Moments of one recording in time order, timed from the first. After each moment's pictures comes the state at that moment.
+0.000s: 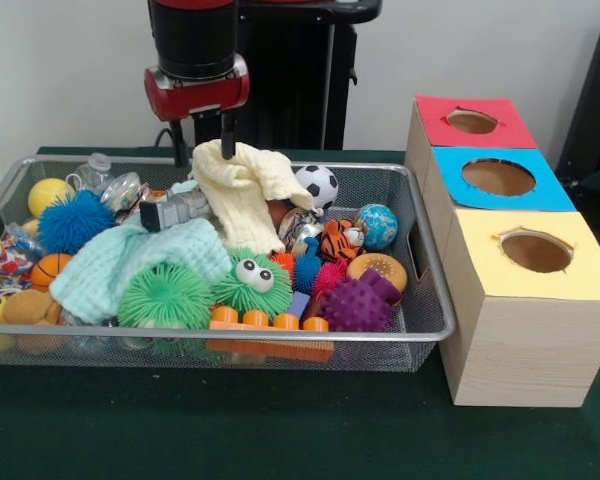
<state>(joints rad) -0.83 -0.75 0.57 1.87 -0.69 0.74 1.47</state>
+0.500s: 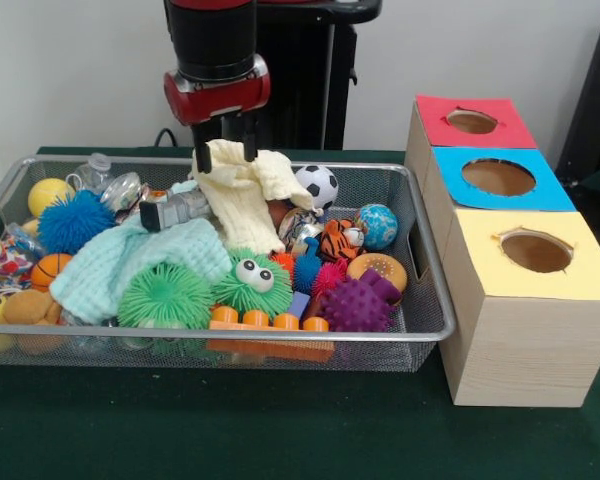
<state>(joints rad) -0.83 -0.74 0.62 1.87 -0.65 0.74 1.47</state>
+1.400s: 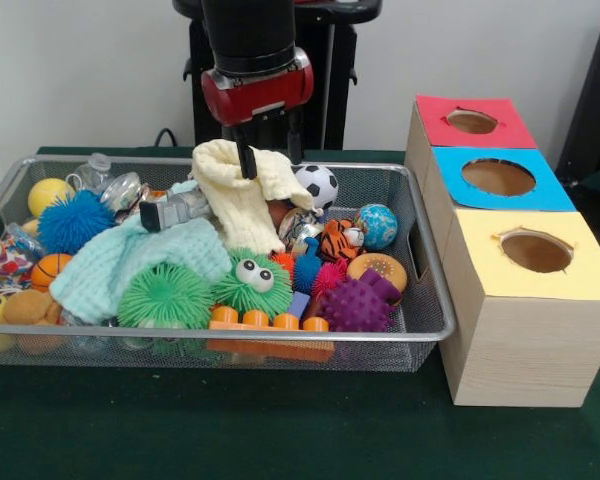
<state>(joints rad) -0.82 -0.74 0.68 1.87 -0.58 0.68 1.47</state>
